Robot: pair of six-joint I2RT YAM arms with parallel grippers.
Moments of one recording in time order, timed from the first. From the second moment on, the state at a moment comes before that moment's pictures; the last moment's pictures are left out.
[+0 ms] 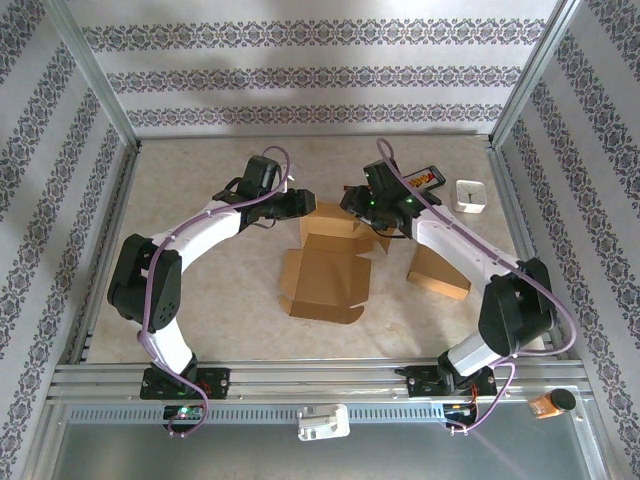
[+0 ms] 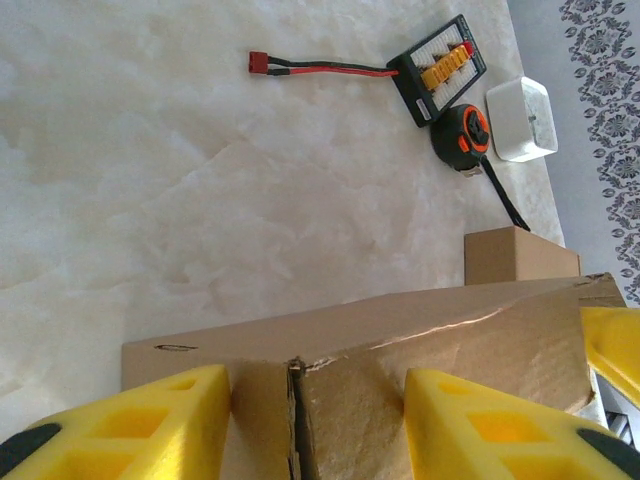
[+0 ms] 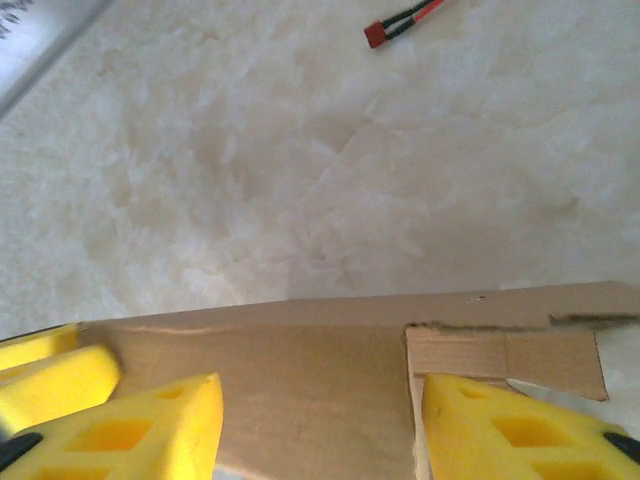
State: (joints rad) left arm -0.41 1.74 1.26 -0.25 0.41 -0.56; right arm 0.48 1.53 1.22 -0.53 -0.05 0.91
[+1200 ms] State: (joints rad) left arm -0.41 1.73 1.26 -0.27 0.39 -0.49; right arm 0.59 1.56 0.76 -0.08 0.32 0.81
